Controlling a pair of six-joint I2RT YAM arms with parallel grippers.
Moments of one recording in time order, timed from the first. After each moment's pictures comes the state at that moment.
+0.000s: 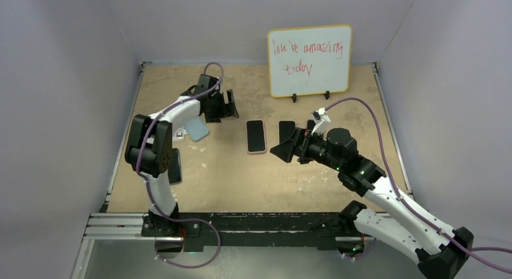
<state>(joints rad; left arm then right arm) -0.32 1.90 1.29 -0.35 0.25 -0.52 0.69 0.78 0.70 -0.26 -0.21 0.78</state>
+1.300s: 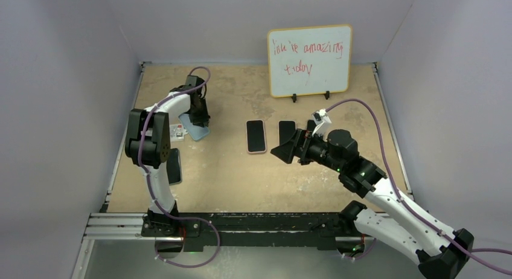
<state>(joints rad) -0.16 1.99 1.39 -0.59 -0.01 -0.38 0.69 0.76 0.68 -0.25 -0.21 0.78</state>
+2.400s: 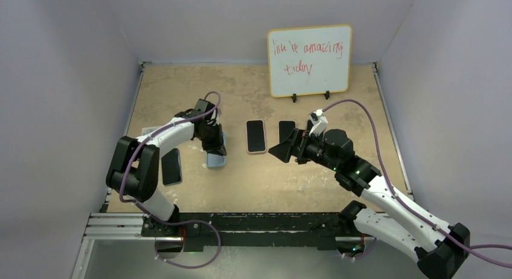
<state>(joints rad) -0.35 1.62 0.98 -0.60 0.27 -0.49 0.69 0.80 0.65 -0.18 -0.21 0.79</state>
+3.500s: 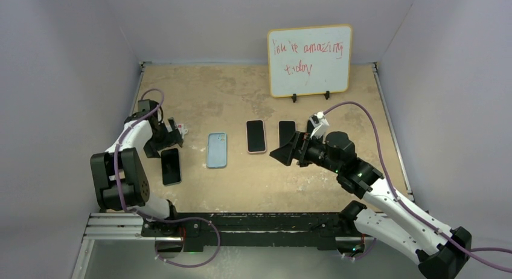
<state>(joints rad) 0.19 1.49 0.93 -0.68 -0.01 -0.32 0.69 0.77 0.63 -0.21 -0.23 0.79</state>
